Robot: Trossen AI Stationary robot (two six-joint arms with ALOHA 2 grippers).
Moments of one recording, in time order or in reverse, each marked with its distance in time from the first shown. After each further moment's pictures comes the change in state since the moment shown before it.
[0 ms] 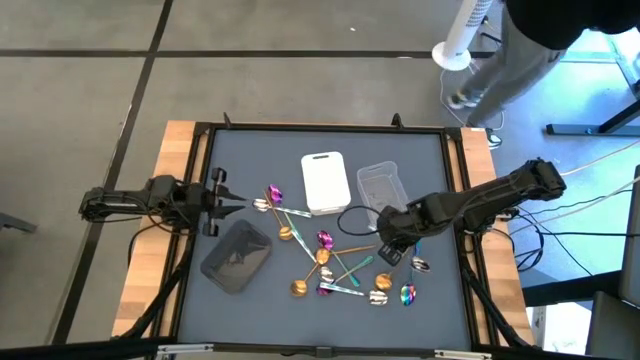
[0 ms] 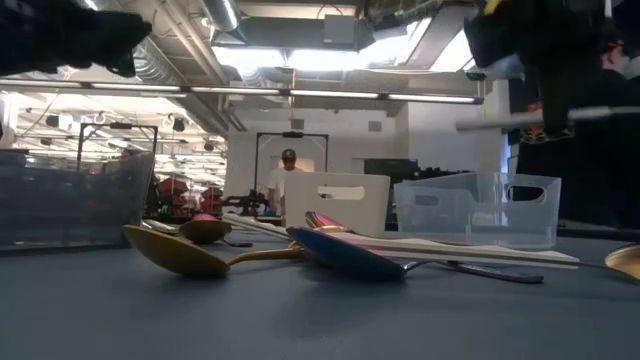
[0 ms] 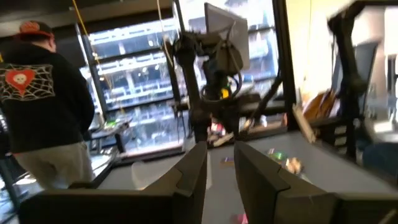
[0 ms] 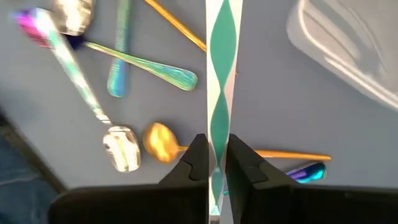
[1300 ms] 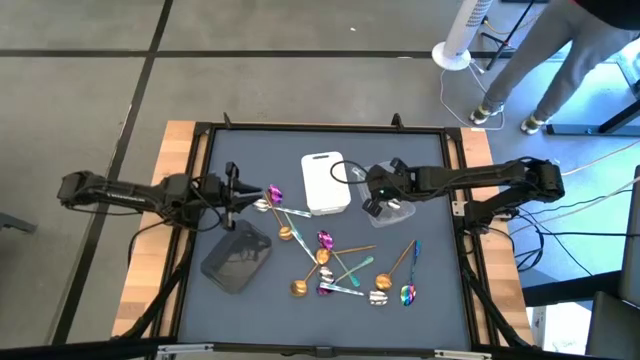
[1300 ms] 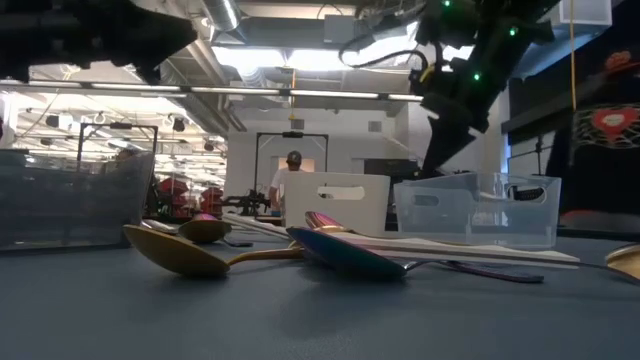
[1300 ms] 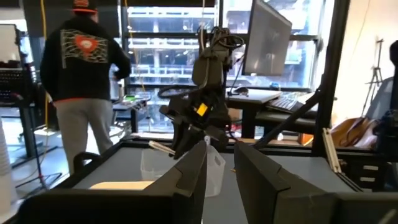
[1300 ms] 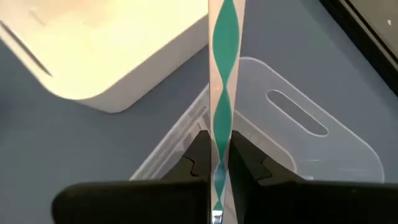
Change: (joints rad) left arm 0.000 0.518 0.065 0.408 -0.160 -0.175; right arm -0.379 -0.003 -0.212 0.462 0.445 -0.608
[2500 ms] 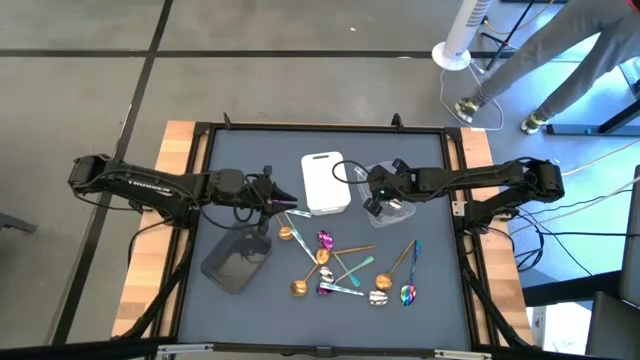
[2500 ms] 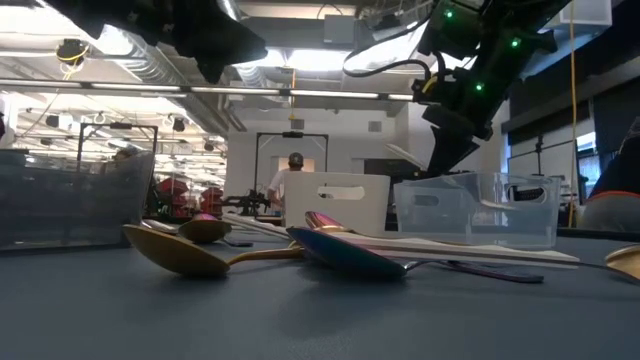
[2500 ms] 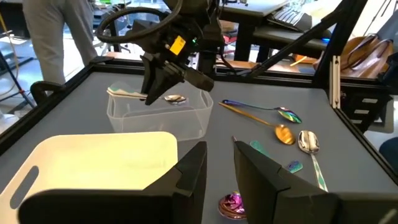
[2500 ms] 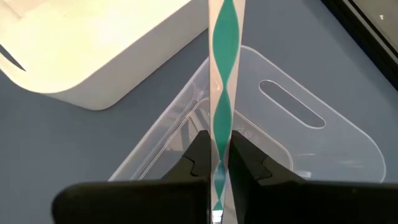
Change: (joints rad) left arm 0.000 0.540 0.440 -0.317 0.057 -0.071; right arm -0.016 0.000 -0.041 0.030 0.017 0.011
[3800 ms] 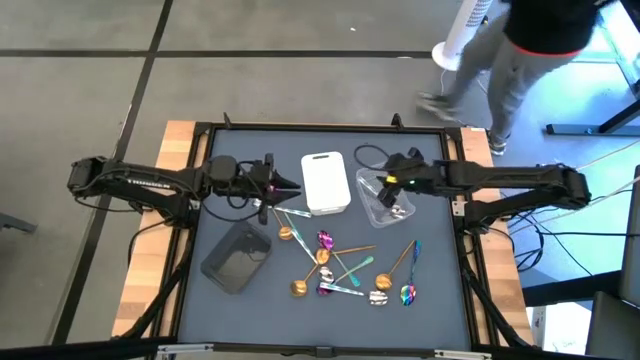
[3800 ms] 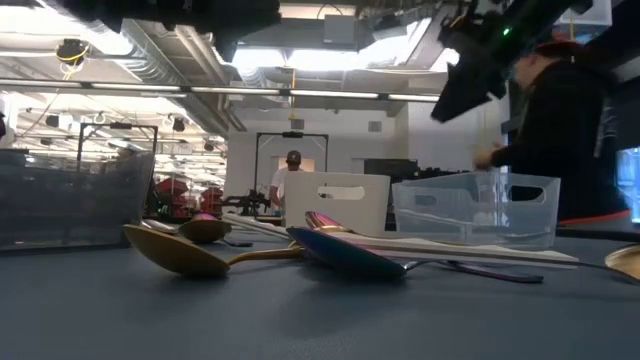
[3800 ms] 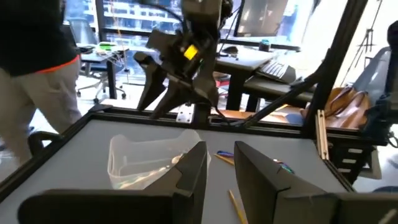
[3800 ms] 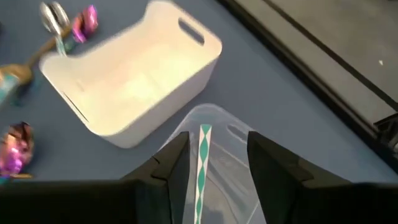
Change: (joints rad) left arm 0.092 0.006 0.052 0.140 0.106 -0.011; right arm 0.003 -0.297 0.025 -0.060 0.011 -0.053
